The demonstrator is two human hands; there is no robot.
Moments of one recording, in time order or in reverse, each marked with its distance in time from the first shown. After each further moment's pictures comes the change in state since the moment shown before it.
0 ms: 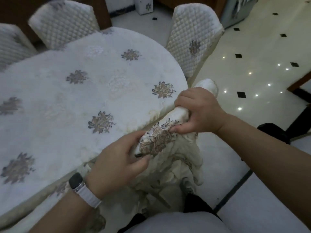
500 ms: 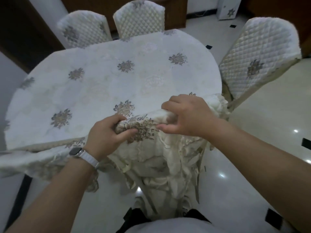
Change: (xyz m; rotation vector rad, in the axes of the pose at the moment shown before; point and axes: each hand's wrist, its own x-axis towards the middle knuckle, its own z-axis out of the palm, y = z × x) left_hand 0.031 0.036 0.022 0.206 0.496 -0.491; right_hand 0.041 0.050 0.006 0.172 -0.170 -0.281
